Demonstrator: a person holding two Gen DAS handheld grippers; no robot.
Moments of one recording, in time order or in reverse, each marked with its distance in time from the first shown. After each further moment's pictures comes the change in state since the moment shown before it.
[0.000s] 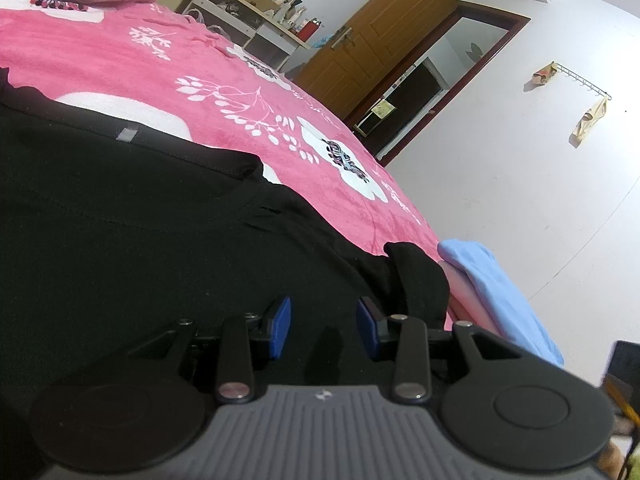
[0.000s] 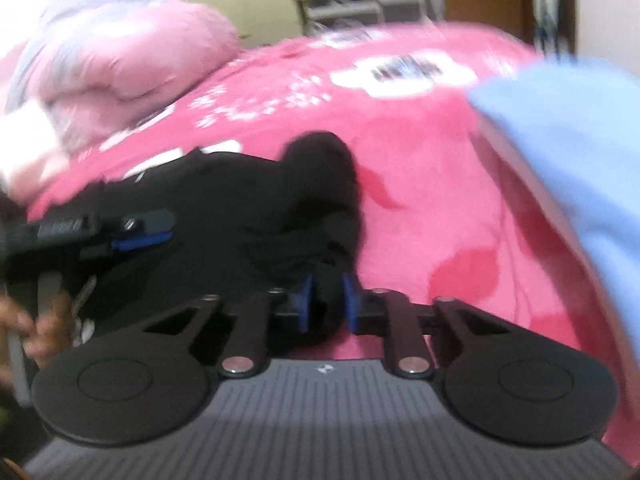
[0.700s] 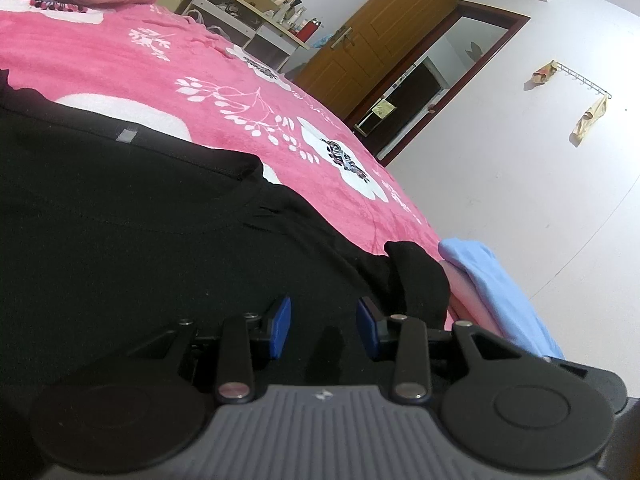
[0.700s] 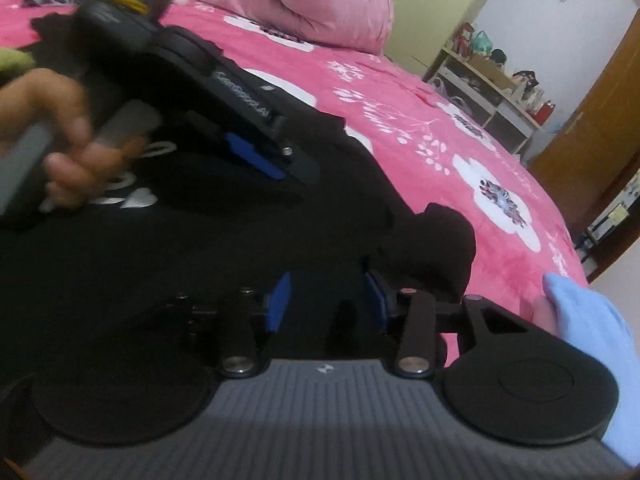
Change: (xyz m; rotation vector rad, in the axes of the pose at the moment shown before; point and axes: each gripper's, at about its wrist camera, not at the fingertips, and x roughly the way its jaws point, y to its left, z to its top) left arm 0.001 -0.001 0.000 0.004 0.000 0.003; right arm -0.013 0.101 -0.015 -0.678 0.003 -0.046
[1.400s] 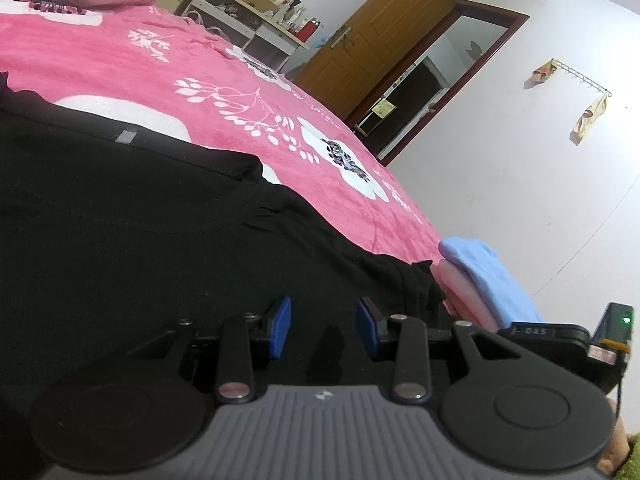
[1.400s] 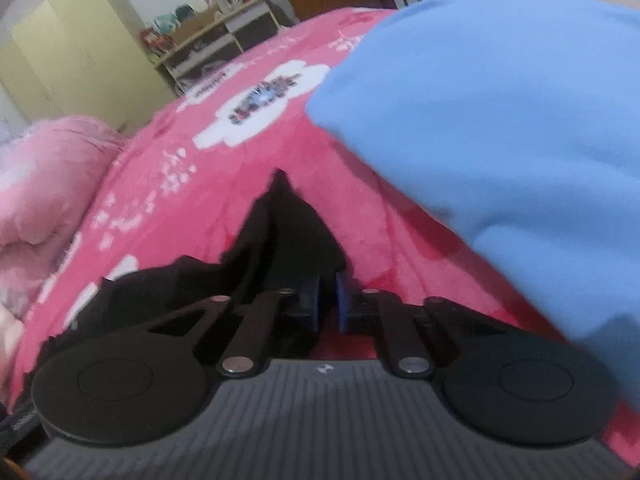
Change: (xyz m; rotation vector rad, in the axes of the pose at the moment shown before) left arm 0.000 -0.001 0.000 0.006 0.000 0.004; right arm 0.025 -0.147 -0.086 1.225 0.012 -0.135
